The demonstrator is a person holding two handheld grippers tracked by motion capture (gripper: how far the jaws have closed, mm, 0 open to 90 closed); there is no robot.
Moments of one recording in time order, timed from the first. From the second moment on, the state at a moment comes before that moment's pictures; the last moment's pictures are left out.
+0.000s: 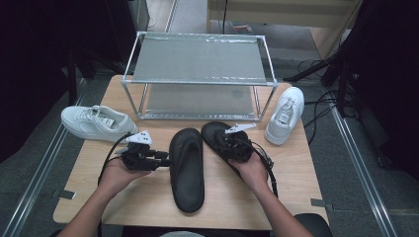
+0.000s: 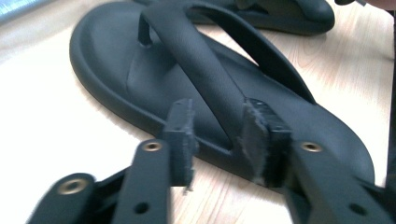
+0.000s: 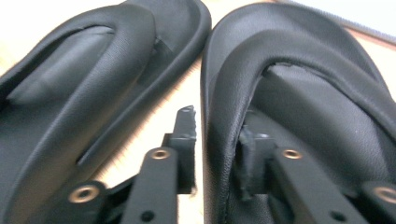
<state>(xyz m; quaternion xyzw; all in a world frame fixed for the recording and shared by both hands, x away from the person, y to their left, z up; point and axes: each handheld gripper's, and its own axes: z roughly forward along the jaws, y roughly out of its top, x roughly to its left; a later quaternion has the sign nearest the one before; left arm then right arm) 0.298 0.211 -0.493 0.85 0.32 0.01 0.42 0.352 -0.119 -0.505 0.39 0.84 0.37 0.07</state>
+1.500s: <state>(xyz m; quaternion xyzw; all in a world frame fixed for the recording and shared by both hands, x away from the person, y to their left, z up) 0.298 0.181 -0.511 0.88 0.29 -0.02 0.37 0.348 -0.136 -0.494 0.37 0.85 0.36 0.05</state>
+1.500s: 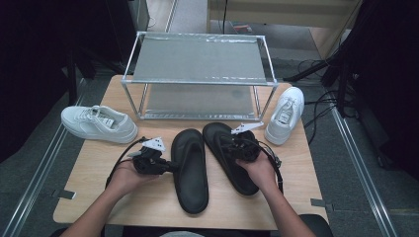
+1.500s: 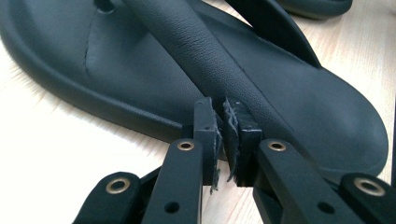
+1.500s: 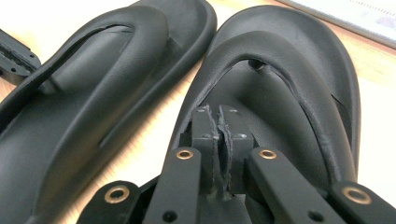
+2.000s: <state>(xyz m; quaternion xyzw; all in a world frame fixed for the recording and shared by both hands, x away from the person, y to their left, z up) 0.300 0.164 -0.512 0.89 0.27 -0.03 0.37 0.340 -0.126 -0.502 0.36 0.86 0.36 0.05</state>
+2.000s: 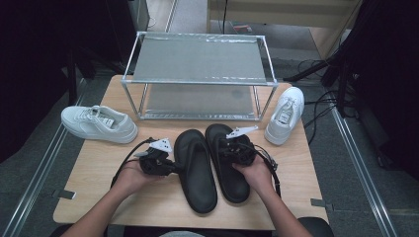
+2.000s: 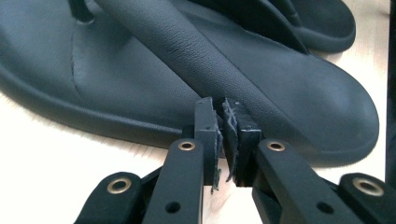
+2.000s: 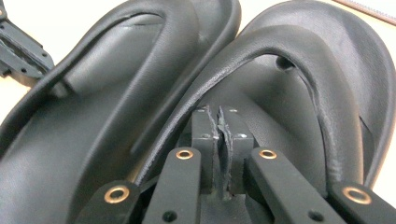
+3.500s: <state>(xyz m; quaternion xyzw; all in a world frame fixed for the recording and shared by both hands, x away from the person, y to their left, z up) 0.321 0.189 -0.484 0.85 0.31 -0.04 0.41 0.297 -0.122 -0.504 0.39 0.80 0.45 0.08</state>
